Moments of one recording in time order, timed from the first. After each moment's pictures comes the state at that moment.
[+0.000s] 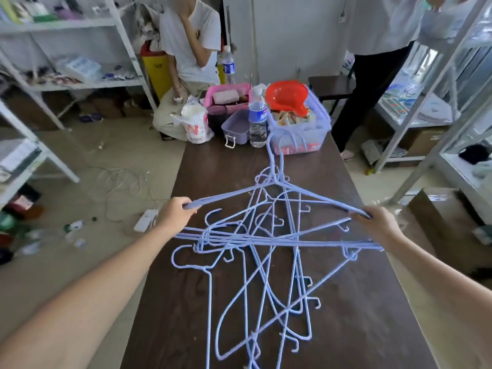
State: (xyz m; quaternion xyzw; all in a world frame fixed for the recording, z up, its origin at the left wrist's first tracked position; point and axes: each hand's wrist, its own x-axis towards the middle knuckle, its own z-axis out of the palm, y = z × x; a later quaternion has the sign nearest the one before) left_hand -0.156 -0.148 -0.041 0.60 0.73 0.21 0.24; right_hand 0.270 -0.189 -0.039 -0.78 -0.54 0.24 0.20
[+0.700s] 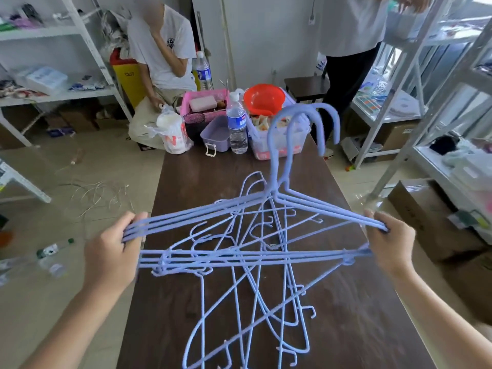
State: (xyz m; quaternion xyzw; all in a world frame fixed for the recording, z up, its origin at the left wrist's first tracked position) left_hand -0.161 -0.226 0.036 0.63 0.66 0.40 0.12; right_hand 0.249 -0.243 -0.010 -0.72 -0.49 0.12 0.47
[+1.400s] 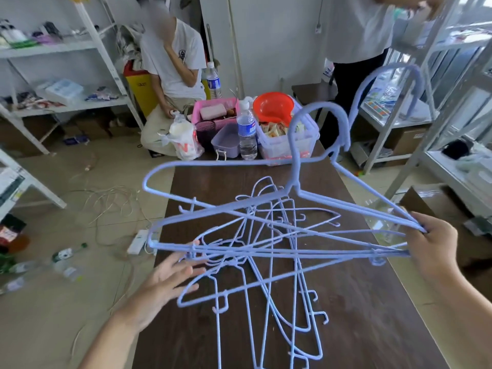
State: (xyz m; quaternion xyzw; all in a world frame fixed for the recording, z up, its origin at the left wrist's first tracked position) left_hand -0.164 -0.252 -0.005 0.44 0.49 0.36 0.66; right_hand 0.261 -0.257 0.020 -0.72 -0.47 0.15 0.49
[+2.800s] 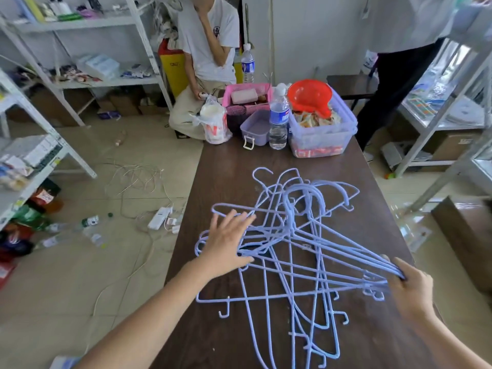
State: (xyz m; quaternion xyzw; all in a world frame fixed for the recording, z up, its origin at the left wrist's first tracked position) left_hand -0.111 -0.197 -0.052 0.81 0.56 0.03 0.15; right_hand 0.233 -0.265 -0.081 -0.73 -0.54 0.15 0.38
